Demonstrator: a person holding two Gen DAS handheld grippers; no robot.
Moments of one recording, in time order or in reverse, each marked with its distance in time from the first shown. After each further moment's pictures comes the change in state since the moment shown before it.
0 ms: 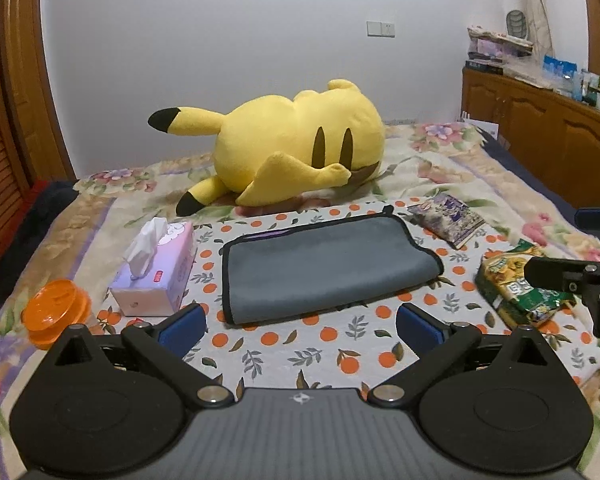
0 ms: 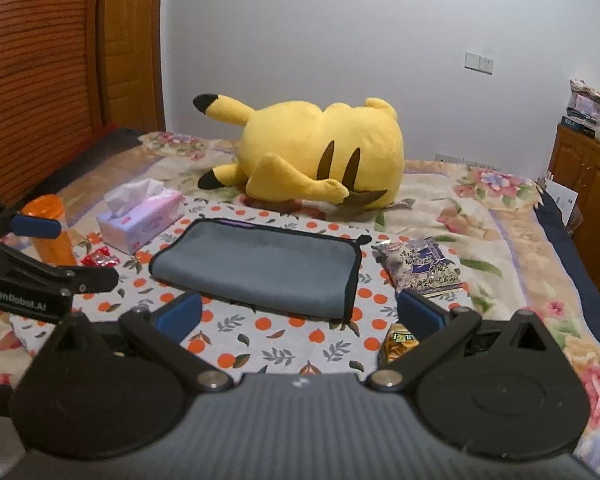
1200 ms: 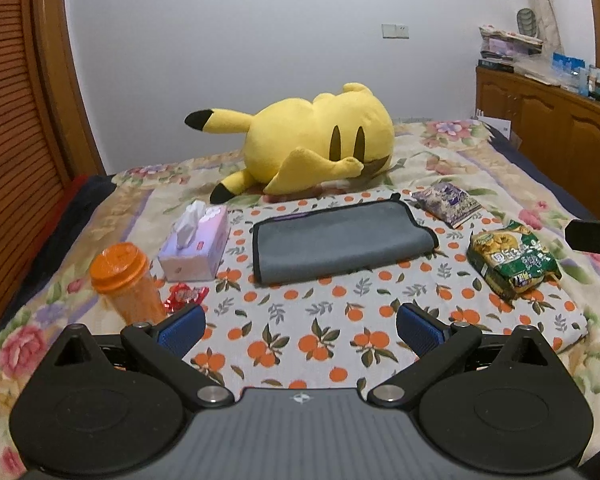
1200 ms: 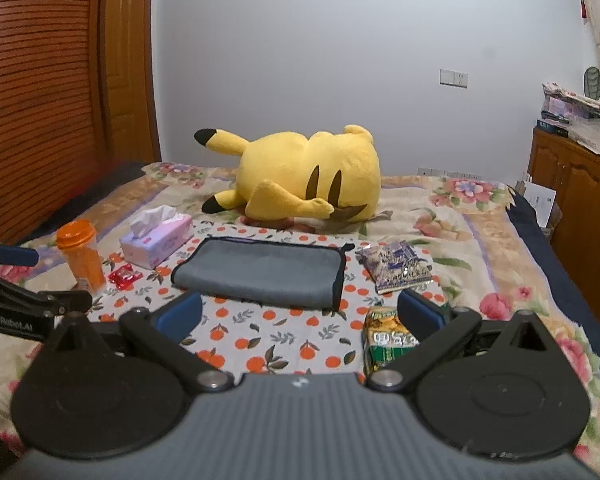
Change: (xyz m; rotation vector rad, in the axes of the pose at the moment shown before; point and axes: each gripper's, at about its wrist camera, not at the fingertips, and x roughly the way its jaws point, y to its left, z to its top) left arm -0.082 -0.010 -0.037 -0.008 0.007 0.083; right arm -0.078 -0.004 -0.022 0.052 -0.059 -0.022
